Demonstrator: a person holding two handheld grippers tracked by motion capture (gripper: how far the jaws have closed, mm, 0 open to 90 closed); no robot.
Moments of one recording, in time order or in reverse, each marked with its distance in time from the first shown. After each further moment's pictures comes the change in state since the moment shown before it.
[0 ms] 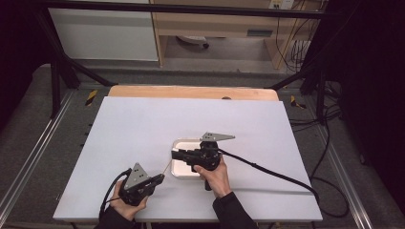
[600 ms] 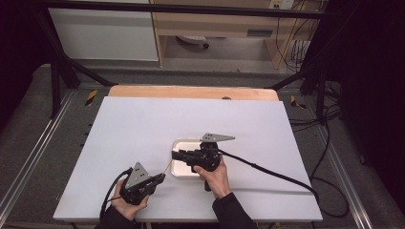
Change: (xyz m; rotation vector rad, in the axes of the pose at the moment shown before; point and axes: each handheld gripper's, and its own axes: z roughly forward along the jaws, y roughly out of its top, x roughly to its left) left arm 0.000 0.001 0.003 -0.010 -0.005 -0.005; right arm 0.000 -0.002 0.000 0.001 -0.012 0.007
